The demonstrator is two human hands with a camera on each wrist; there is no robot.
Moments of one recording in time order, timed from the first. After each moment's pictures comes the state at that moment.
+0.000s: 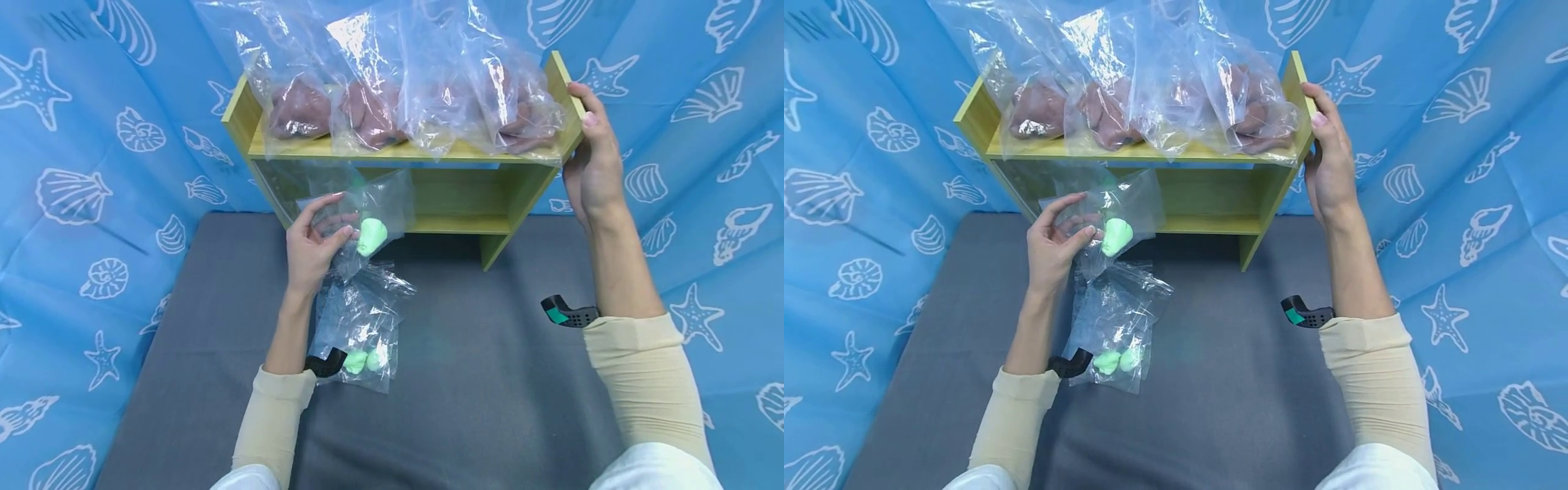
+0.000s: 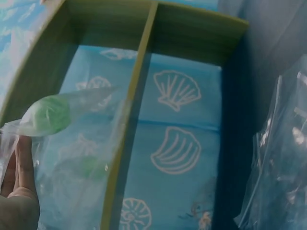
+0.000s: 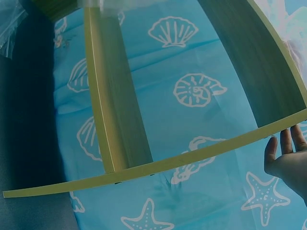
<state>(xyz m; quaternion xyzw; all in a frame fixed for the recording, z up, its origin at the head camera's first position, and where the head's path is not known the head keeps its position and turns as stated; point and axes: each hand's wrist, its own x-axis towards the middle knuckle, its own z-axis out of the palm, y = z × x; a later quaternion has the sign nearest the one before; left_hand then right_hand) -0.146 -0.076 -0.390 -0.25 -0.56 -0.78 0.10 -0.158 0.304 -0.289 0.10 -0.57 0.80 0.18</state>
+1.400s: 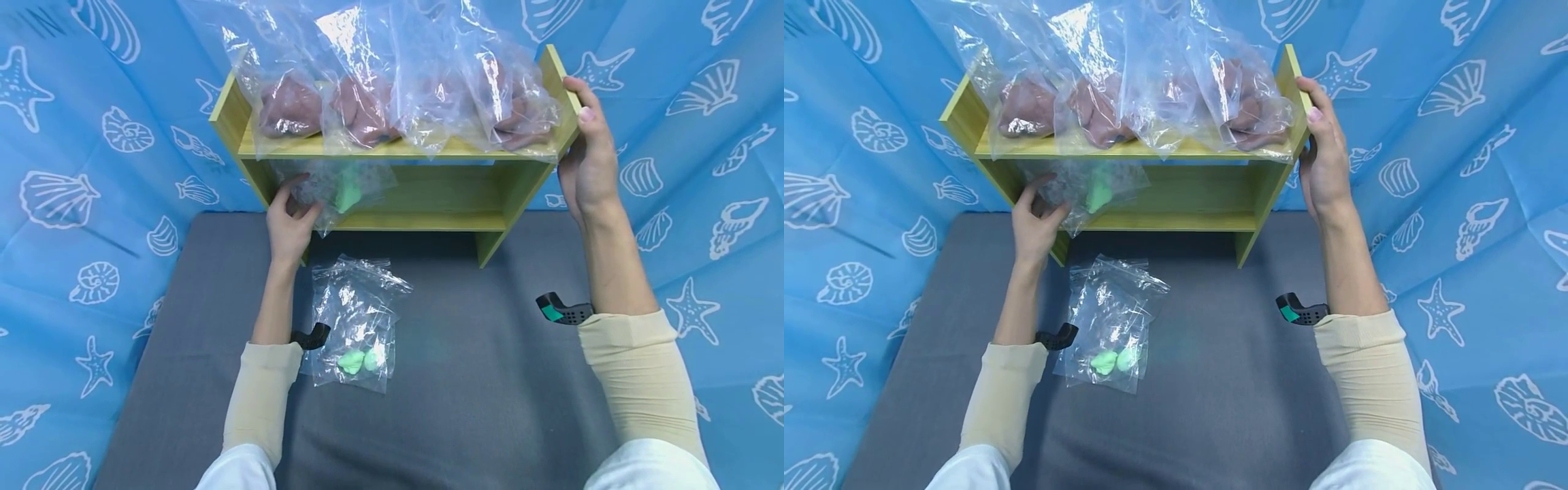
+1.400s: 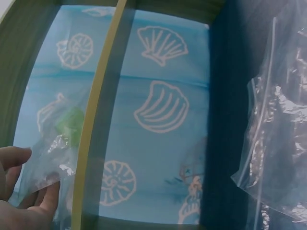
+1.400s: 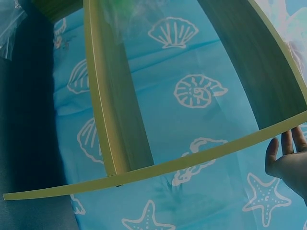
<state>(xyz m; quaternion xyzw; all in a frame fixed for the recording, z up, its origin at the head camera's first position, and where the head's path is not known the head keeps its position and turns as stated) -0.183 -0.093 -0.380 -0.11 -0.72 -0.67 0.15 -0.159 0.303 -0.290 0.10 -0.58 0.79 0.19</state>
